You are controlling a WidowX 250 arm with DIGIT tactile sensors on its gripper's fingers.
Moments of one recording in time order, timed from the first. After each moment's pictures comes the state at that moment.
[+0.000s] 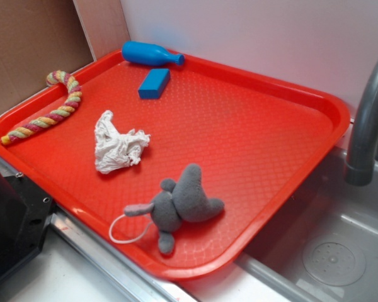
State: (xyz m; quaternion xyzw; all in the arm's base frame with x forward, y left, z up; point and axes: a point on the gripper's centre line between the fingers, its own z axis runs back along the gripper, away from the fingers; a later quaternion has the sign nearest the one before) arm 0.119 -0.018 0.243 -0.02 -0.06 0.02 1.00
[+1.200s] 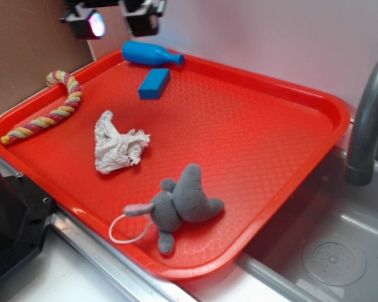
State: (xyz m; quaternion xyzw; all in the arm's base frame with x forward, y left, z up) arm 0.277 0.057 0.111 -0.01 -0.08 0.31 0.95
